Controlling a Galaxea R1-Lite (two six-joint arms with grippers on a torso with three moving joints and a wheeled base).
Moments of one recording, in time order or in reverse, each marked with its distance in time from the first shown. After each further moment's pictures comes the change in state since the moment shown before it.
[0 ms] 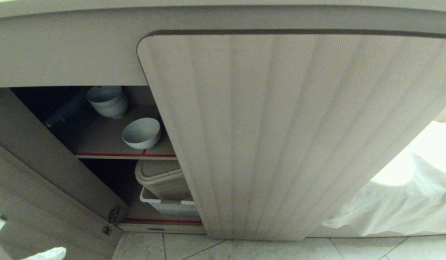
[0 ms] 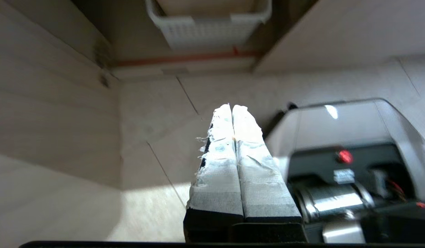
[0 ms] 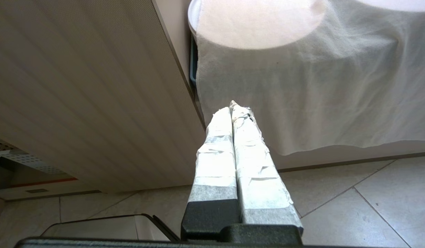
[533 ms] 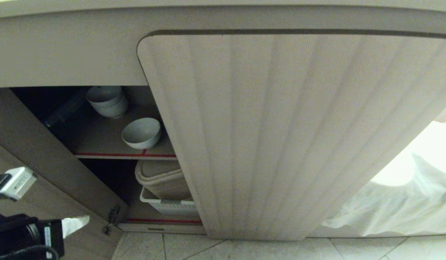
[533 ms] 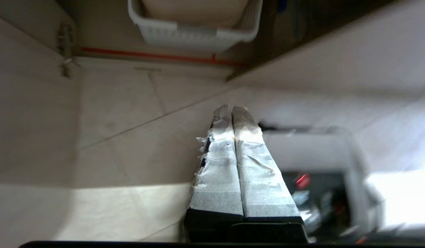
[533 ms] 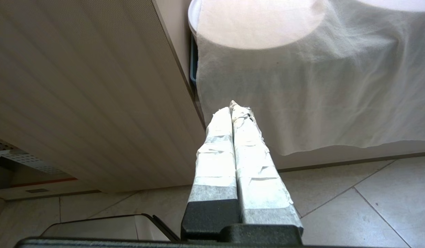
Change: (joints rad) left arm 0.000 0.270 -0.067 -0.177 -0.034 -0.228; right arm 0.000 0.000 0.000 0.001 0.000 -0.001
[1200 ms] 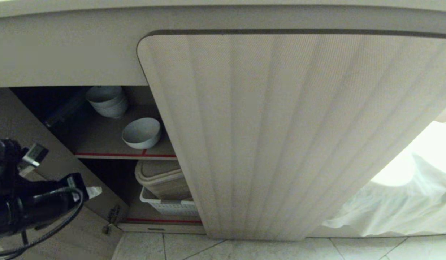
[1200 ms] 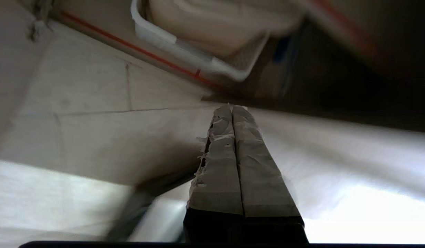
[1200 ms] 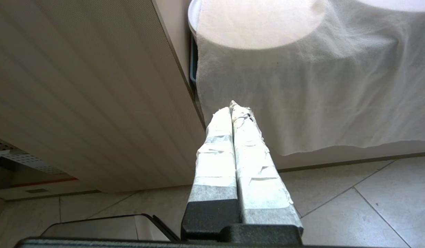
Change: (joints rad) left arm -0.007 0.243 -0.151 -0.067 0.075 -0.390; right arm 0.000 0.000 0.000 -0.001 0.000 0.000
